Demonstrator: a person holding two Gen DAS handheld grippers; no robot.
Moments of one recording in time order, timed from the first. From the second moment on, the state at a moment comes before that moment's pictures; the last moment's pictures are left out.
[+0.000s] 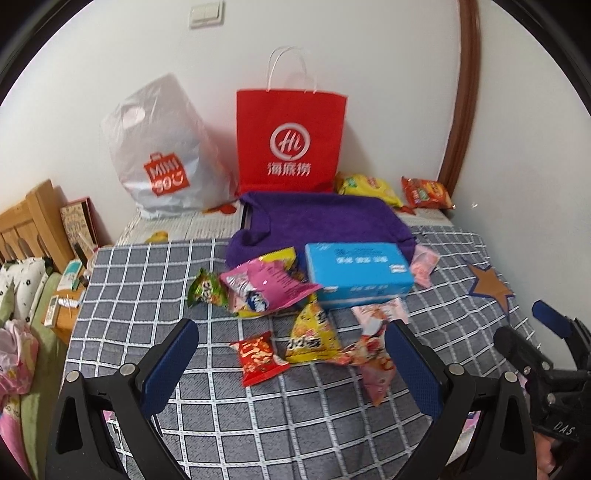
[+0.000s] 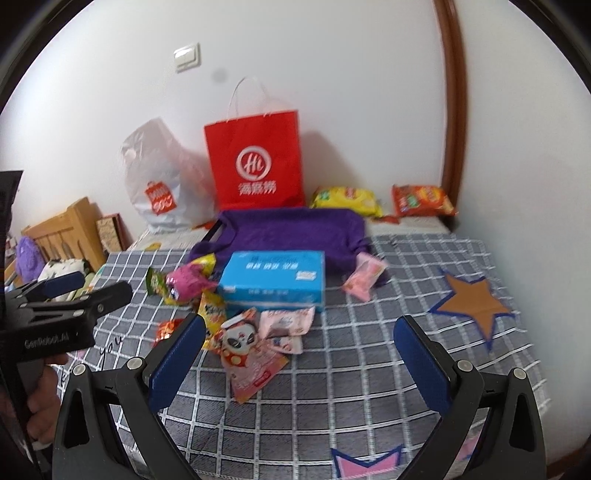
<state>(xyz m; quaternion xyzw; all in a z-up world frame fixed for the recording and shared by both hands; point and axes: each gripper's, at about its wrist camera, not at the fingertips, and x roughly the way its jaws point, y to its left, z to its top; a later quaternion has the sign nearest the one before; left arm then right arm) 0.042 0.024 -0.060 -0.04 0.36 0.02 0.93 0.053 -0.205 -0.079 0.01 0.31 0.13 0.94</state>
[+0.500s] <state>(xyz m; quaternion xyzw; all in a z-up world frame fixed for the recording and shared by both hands) 0.078 0.079 -0.113 -0.07 0.40 0.06 0.91 0.093 -0.149 -0.157 -0.01 0.38 0.21 0.90</state>
